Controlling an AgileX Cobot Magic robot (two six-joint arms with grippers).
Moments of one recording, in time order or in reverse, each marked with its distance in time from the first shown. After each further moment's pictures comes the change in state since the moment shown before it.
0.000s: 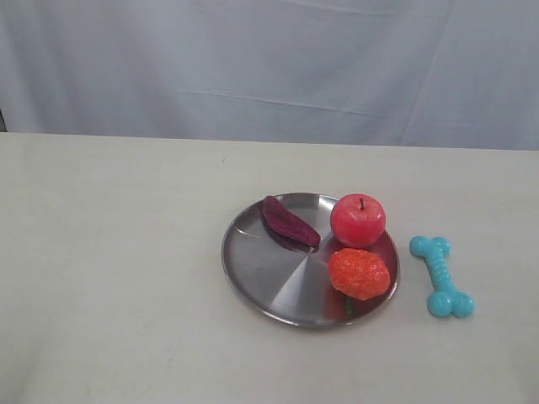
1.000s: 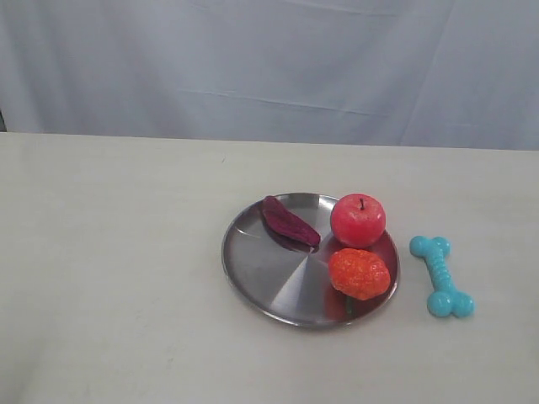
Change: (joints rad) left arm 0.000 0.000 0.000 0.000 0.000 0.000; right arm 0.000 0.208 -0.237 -0.335 -0.256 0.542
